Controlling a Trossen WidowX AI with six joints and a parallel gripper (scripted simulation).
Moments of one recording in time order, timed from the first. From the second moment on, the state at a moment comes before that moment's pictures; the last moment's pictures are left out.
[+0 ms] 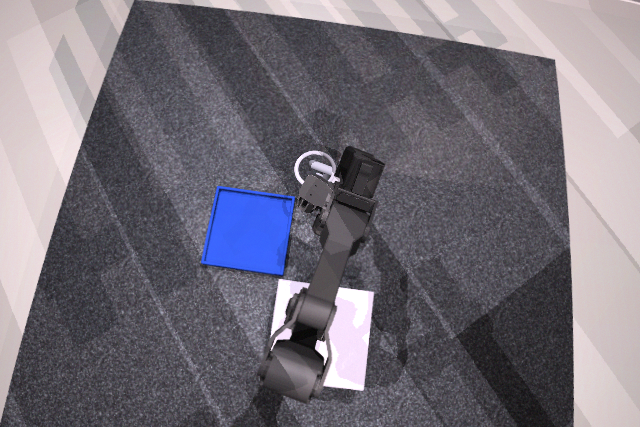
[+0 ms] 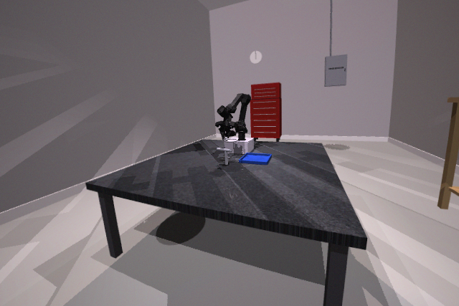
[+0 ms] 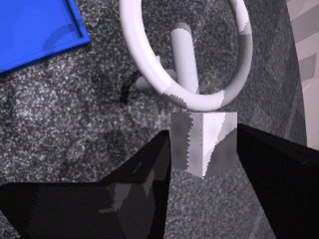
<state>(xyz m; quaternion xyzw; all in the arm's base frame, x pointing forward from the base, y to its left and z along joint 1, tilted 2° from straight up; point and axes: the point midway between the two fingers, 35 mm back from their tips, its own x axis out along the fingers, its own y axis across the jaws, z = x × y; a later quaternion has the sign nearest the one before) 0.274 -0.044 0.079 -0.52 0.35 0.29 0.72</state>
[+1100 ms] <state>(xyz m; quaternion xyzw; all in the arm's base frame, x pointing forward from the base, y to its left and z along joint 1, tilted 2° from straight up) 0.261 -0.008 0.059 -0.32 0.57 0.17 0.73</state>
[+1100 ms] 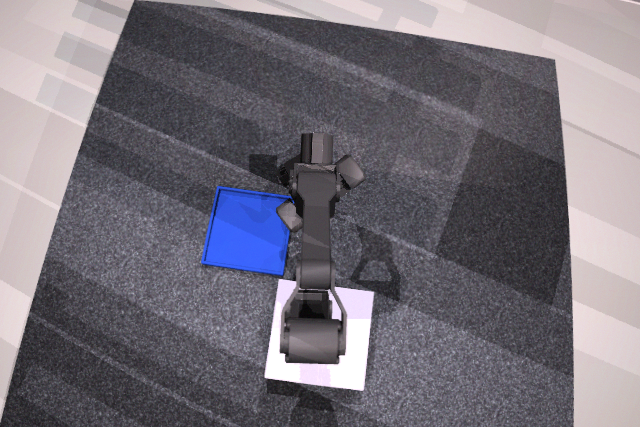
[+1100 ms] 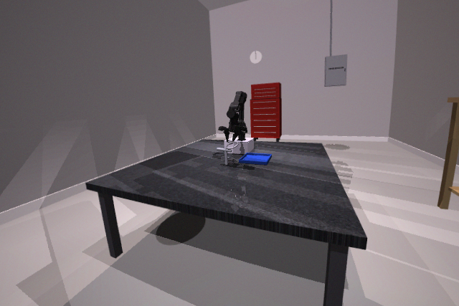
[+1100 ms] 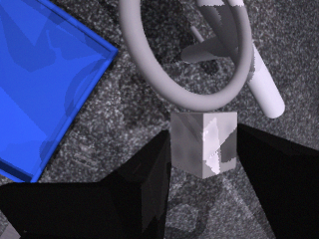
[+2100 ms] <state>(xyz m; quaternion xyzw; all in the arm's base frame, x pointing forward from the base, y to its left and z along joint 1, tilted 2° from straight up) 0.252 0.019 0.067 -0.25 0.65 -0.07 0.72</state>
